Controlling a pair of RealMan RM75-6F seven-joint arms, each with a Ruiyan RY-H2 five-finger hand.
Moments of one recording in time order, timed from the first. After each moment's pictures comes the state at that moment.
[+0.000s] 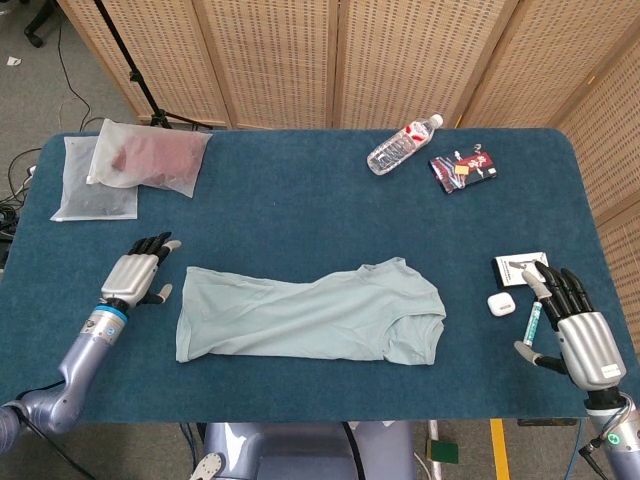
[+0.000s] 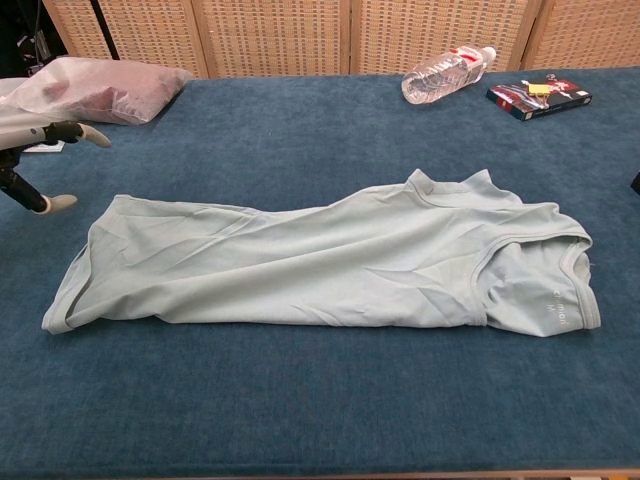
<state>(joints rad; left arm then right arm) -0.60 -1.37 -0.15 -1.43 1.05 0.87 0.14 0.19 -1.14 0.01 -1.46 -1.65 1.59 0.26</state>
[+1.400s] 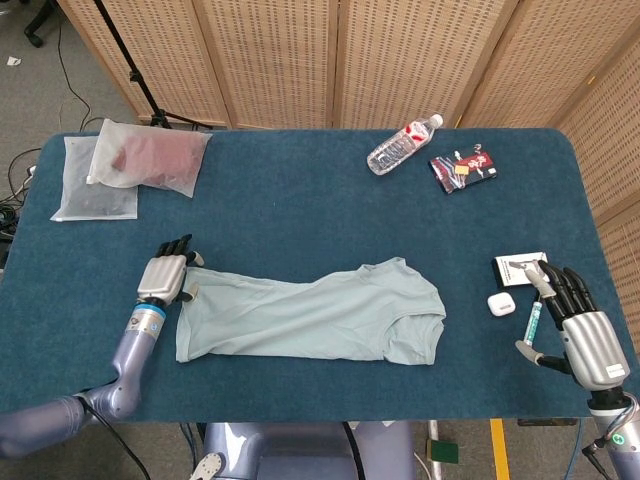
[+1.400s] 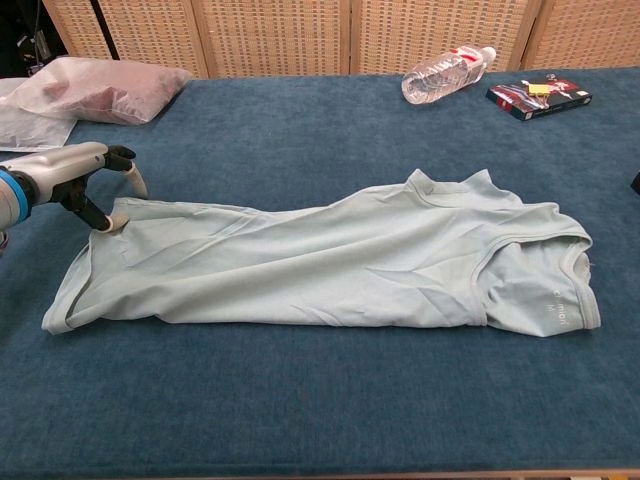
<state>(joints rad) -0.67 -1.61 -0.19 -1.31 0.81 0.94 0.34 0.18 -1.13 0.03 -1.45 -1.66 1.59 0.31</state>
